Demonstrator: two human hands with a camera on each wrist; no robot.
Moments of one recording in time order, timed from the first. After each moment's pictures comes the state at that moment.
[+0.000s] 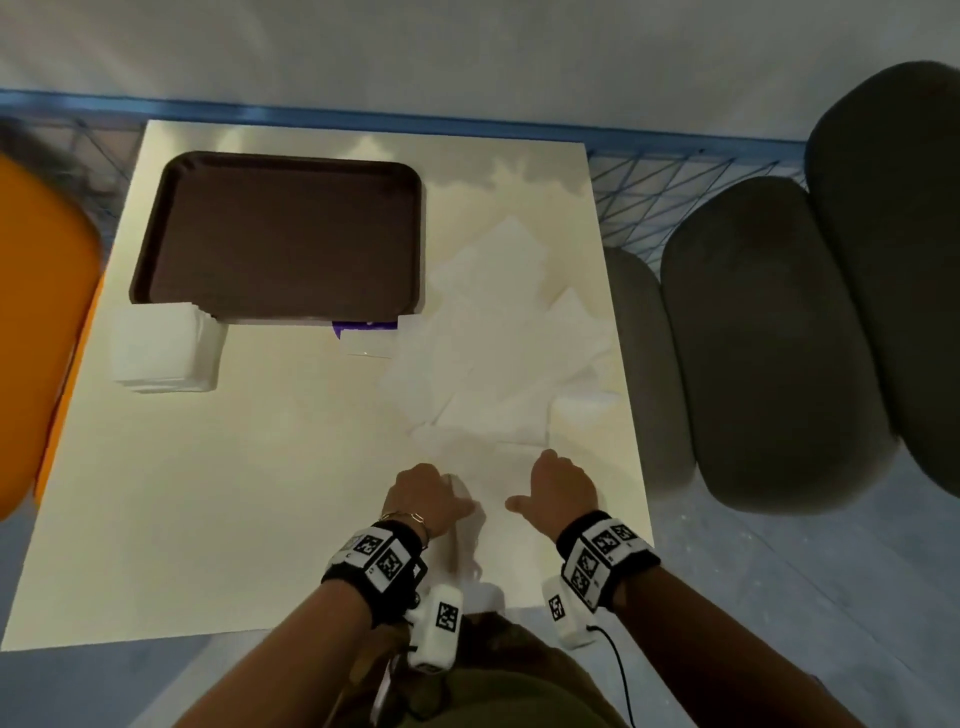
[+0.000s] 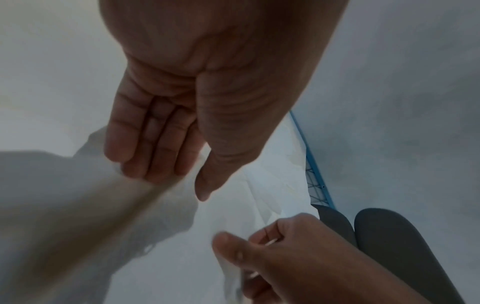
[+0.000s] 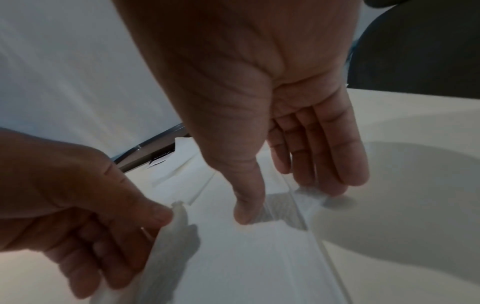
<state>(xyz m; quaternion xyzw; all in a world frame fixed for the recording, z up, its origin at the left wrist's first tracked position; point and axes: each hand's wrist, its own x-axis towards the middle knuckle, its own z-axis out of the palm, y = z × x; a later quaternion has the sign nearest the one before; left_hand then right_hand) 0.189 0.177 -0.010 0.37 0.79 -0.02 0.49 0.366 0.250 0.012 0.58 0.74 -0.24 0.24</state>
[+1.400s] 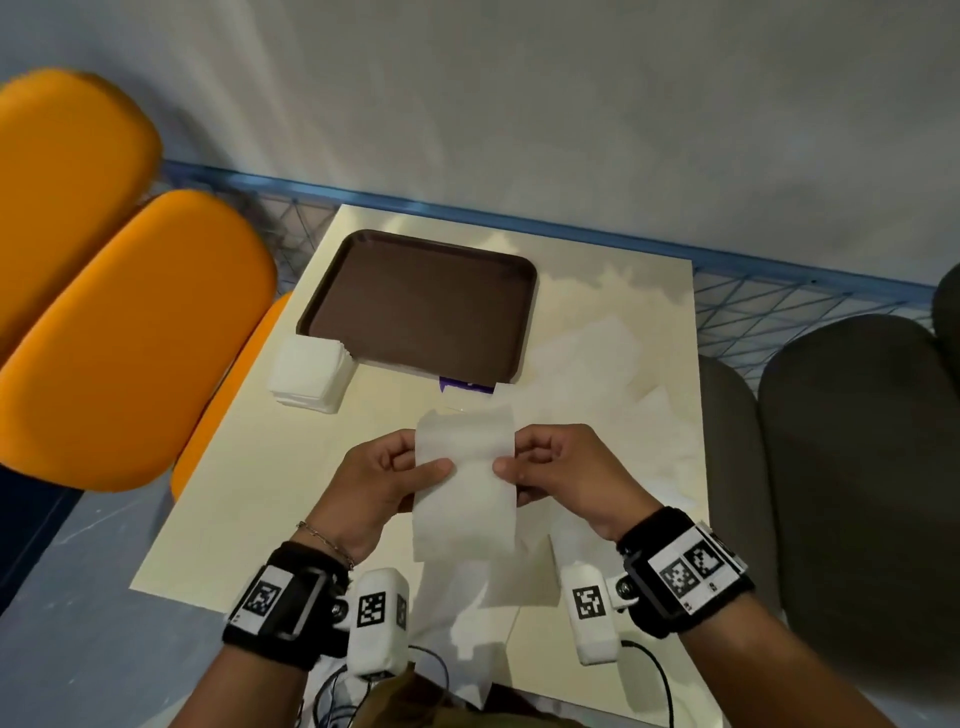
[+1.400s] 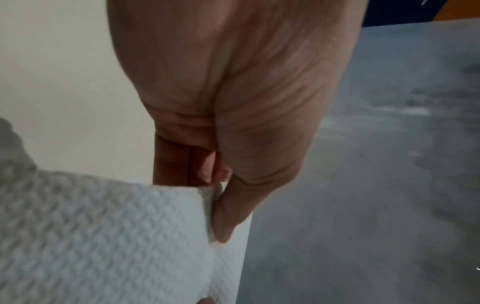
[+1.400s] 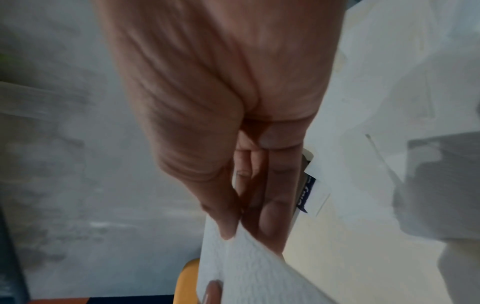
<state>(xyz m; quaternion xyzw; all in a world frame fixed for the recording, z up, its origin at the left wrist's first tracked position) 0.089 0.131 0.148 0.14 0.64 0.55 0.52 0.274 0.287 0.163 0.35 0.59 -0.73 -0.05</state>
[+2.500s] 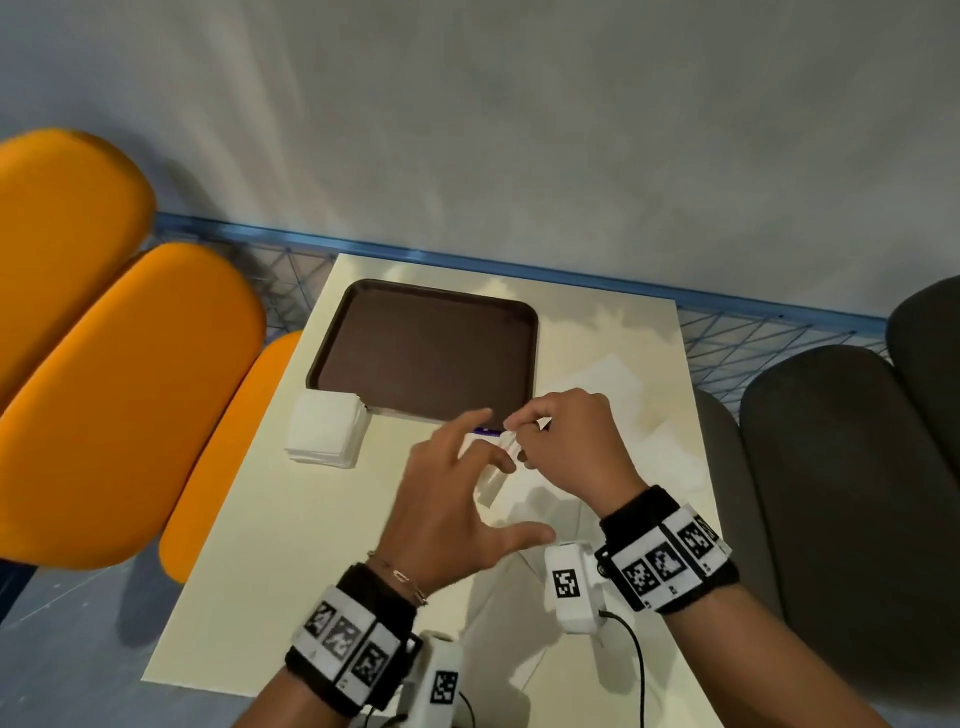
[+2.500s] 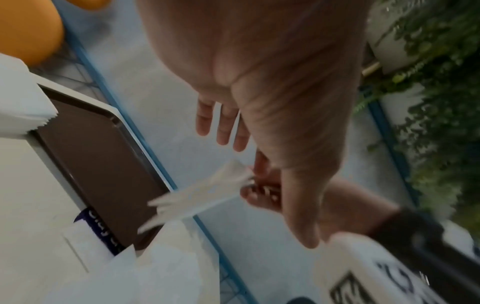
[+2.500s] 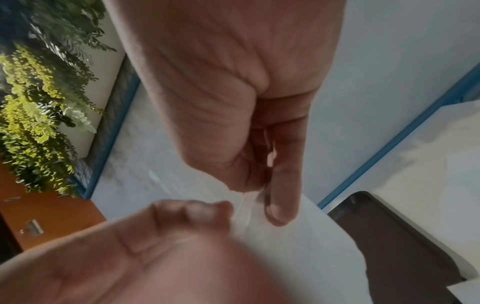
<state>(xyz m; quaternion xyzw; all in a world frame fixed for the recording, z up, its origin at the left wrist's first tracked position) 0.063 0.147 0.181 0.59 0.72 0.34 0.13 0.178 0.285 0.233 0.46 0.80 -0.37 -0.12</state>
